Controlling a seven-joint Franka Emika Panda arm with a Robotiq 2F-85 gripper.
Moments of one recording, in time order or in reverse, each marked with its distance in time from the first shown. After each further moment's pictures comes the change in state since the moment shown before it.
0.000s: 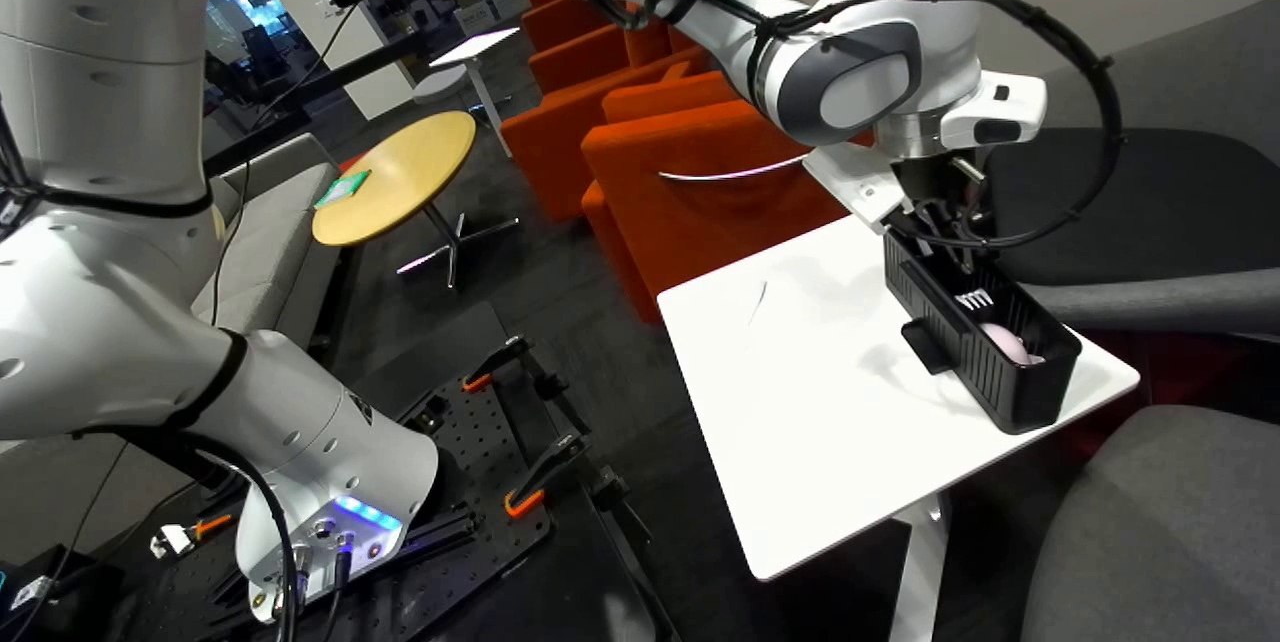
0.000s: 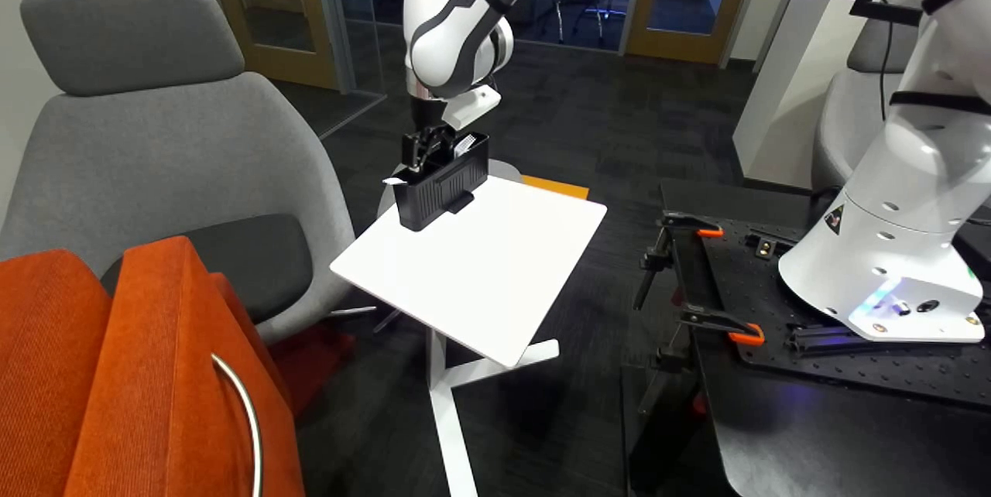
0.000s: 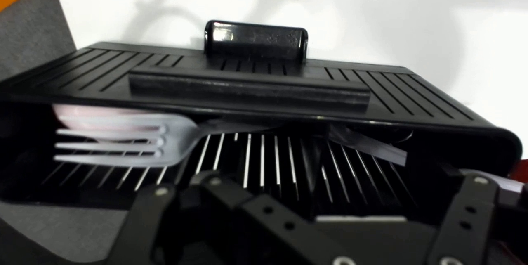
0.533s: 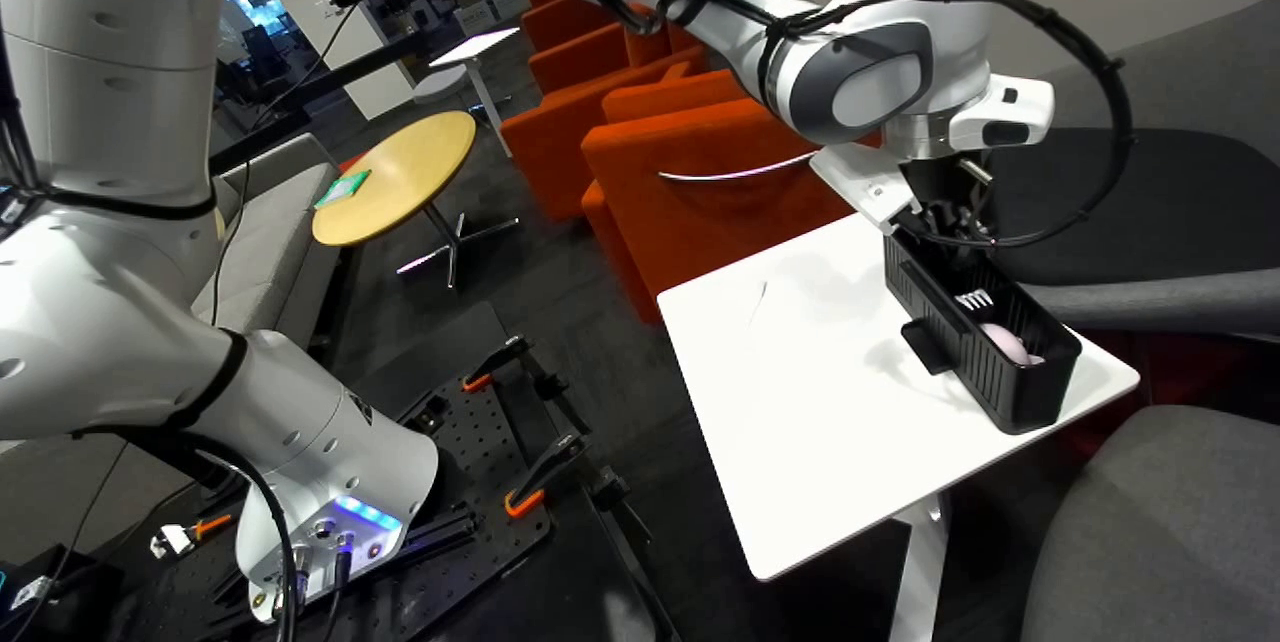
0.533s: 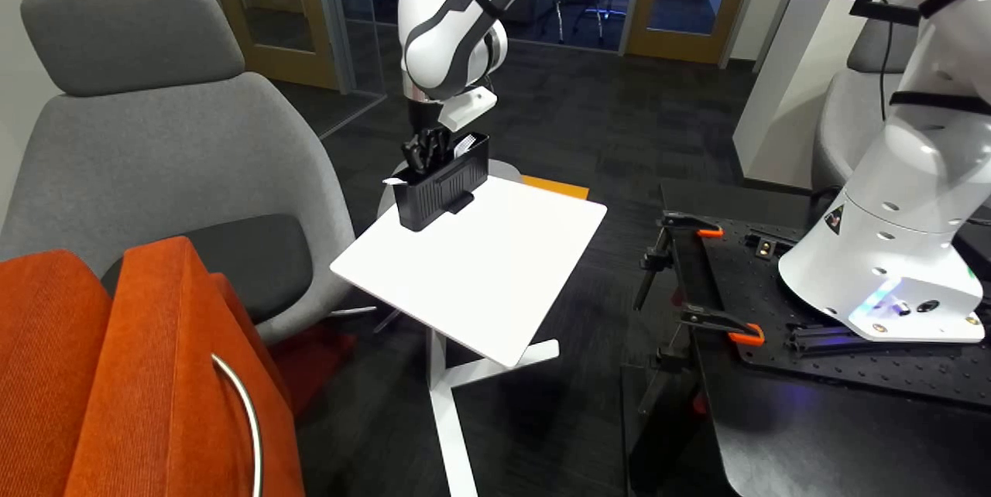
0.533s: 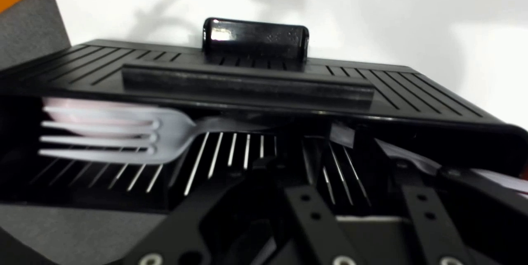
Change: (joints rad) arm 0.001 0.031 -0.002 0.050 -0.001 -0.040 0.000
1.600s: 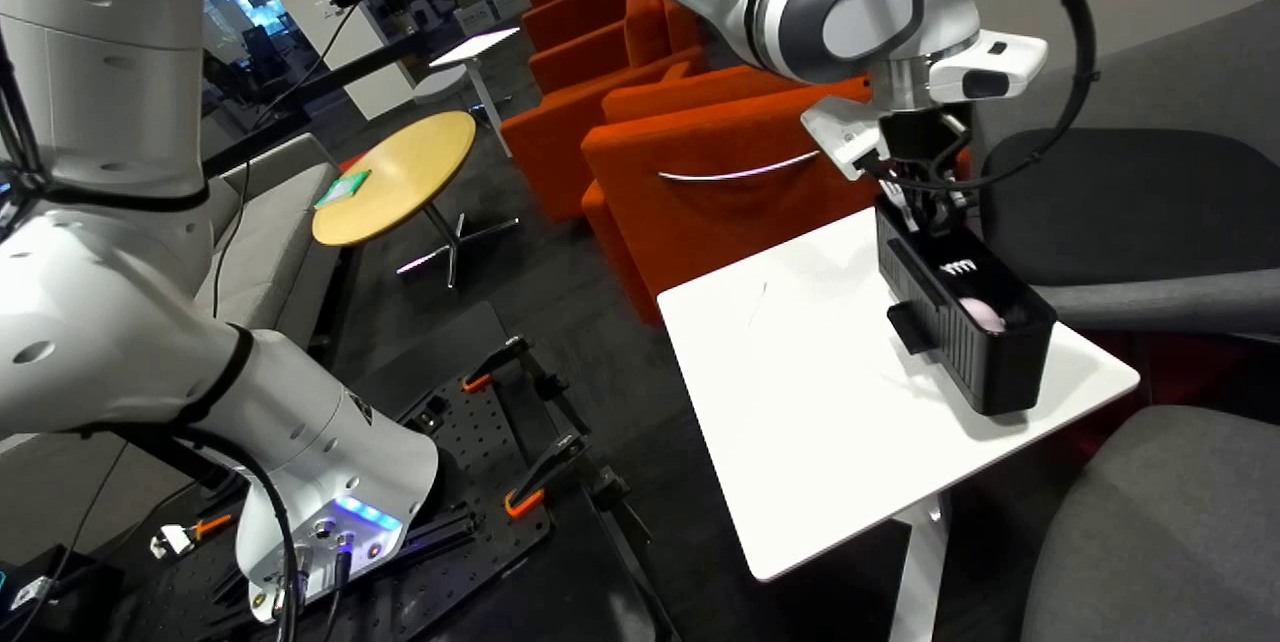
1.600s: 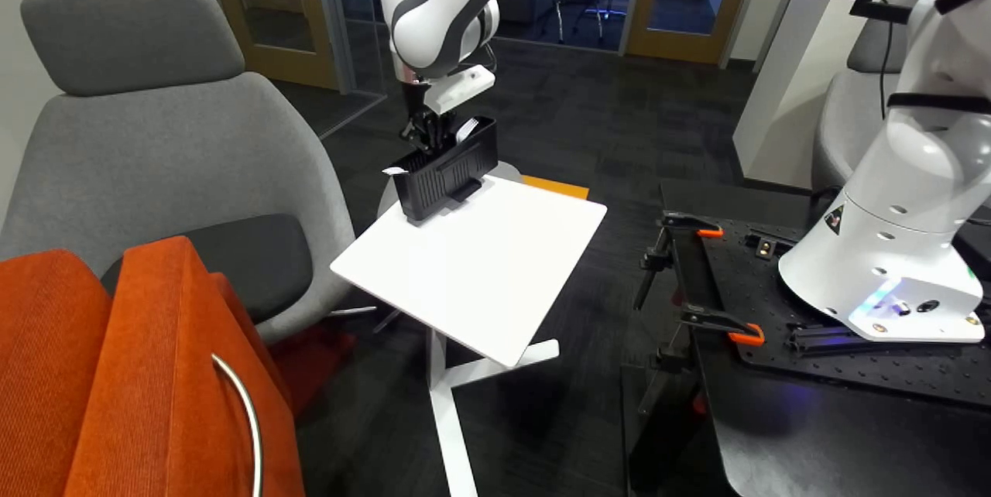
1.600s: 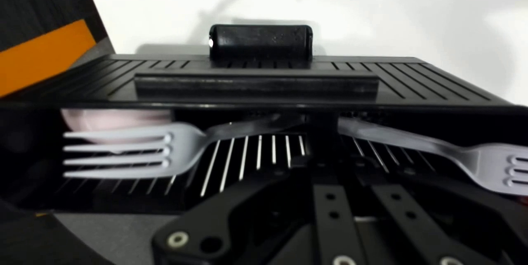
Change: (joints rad) arm 0.133 -0.068 -0.128 0.001 -0.022 -0.140 0.226
